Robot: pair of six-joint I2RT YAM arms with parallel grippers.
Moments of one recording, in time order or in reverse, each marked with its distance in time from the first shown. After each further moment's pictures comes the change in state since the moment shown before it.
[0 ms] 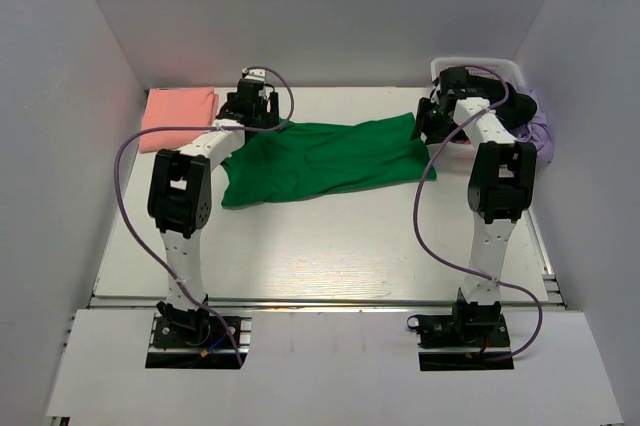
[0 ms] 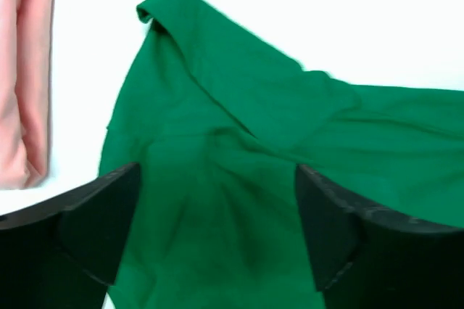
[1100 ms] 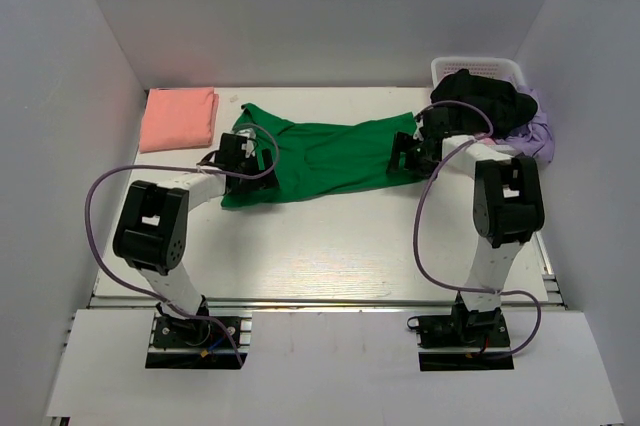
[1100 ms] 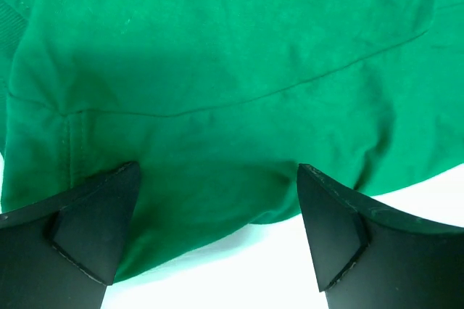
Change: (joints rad) left arm 0.023 -0.313 -0.589 -0.006 0.352 -0.250; right arm 0.101 -0.218 -0.533 0.288 -0.057 0.037
